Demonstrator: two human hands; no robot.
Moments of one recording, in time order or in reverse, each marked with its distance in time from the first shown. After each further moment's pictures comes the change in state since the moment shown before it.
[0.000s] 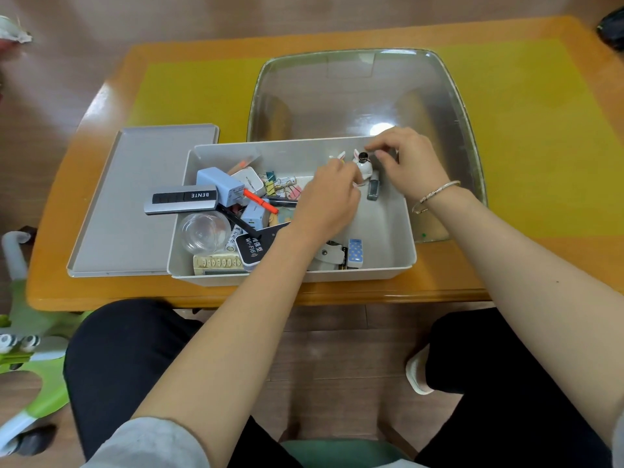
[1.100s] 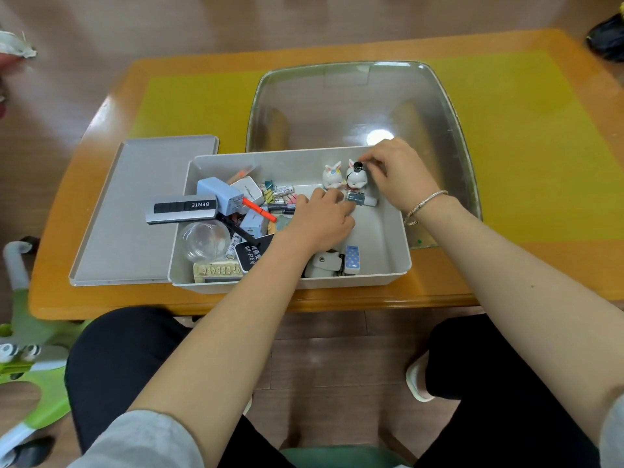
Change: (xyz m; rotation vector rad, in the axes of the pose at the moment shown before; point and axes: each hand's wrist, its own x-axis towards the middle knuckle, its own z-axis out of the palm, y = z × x) left_hand -0.001 -0.016 0.009 0.364 -0.380 0.008; right_hand 0.001 -0.004 0.002 -0.119 -0.070 -0.057
